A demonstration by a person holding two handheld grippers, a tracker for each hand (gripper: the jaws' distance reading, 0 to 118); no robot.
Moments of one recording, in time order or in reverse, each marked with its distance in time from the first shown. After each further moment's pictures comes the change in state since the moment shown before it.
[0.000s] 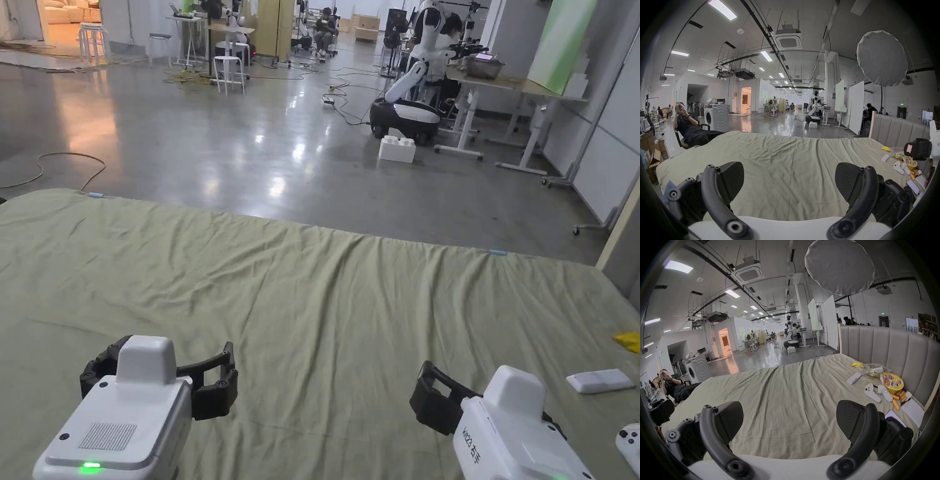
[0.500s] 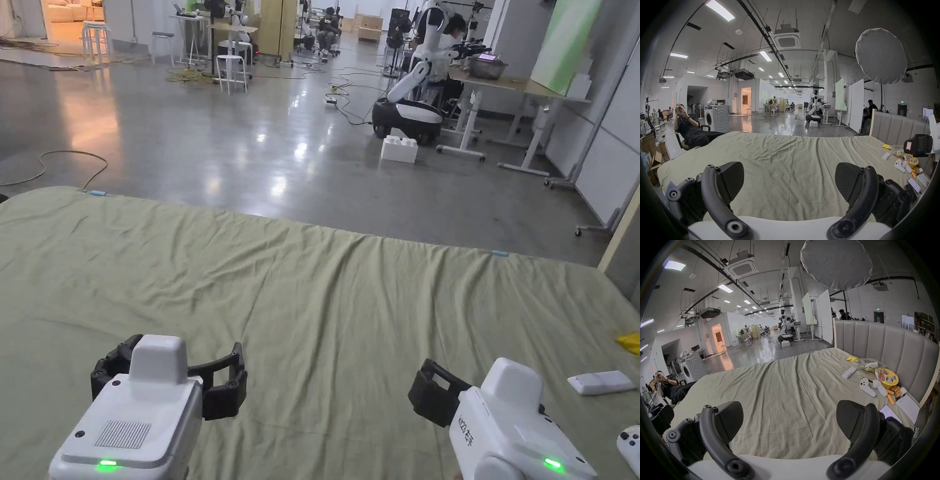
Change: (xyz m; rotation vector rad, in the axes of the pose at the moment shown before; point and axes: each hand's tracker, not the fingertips) left arm 0.010 0.000 0.000 -0.006 0.007 -0.020; right arm -0.010 0.011 -0.001 -0.071 -0.058 -0.013
